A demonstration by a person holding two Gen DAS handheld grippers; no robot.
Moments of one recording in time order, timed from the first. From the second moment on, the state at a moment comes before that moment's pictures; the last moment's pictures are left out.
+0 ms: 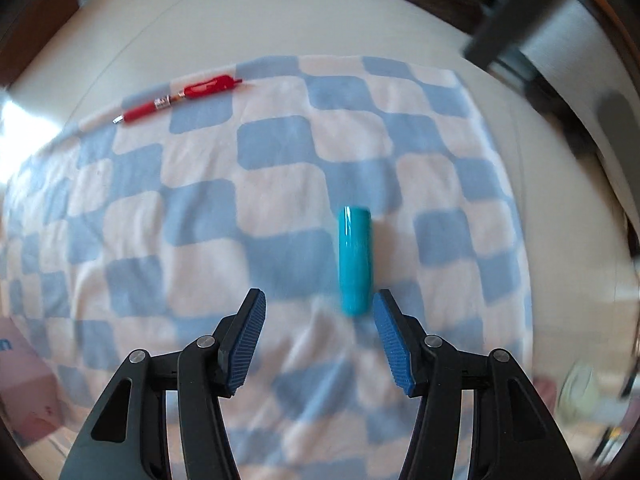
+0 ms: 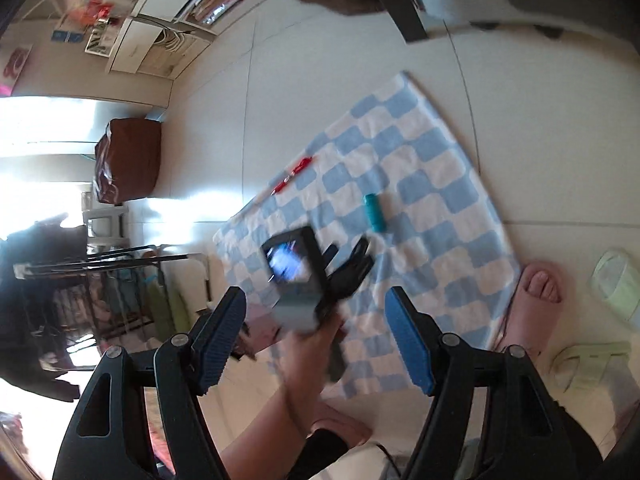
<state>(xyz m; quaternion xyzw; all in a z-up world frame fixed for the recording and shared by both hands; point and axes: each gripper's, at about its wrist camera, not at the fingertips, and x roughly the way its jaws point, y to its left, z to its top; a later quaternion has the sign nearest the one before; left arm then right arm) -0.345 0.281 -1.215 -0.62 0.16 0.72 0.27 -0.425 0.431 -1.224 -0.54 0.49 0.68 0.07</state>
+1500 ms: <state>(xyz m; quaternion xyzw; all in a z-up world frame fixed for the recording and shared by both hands) -0.304 0.035 -0.915 -0.57 -0.06 0.67 0.48 -0.498 0.233 -1.191 -0.56 0.40 0.70 -0.19</state>
